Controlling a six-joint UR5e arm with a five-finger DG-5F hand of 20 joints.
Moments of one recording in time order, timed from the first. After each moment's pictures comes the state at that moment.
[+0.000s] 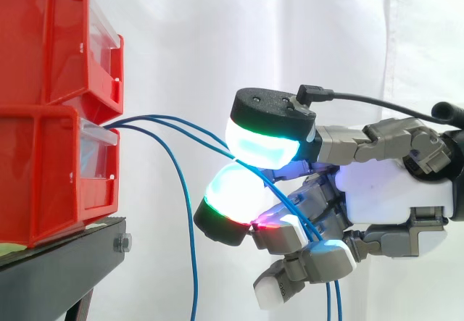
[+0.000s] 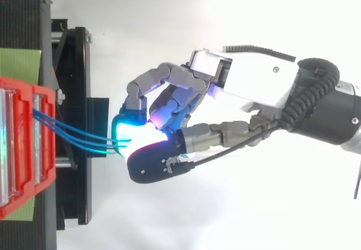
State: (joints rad) arm 0.23 -2.28 -1.22 -2.80 -1.14 -0.22
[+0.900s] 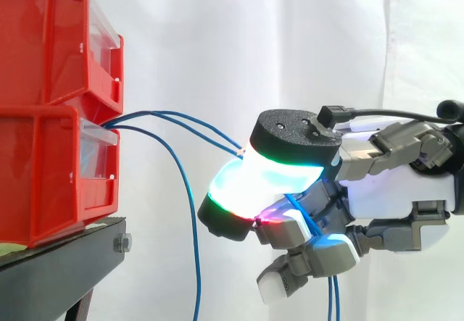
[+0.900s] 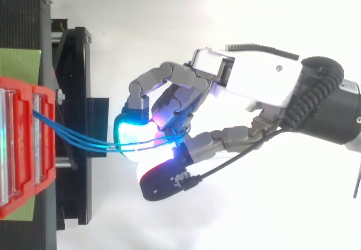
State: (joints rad) arm 0.22 -2.28 -1.22 -2.82 -1.14 -0.22
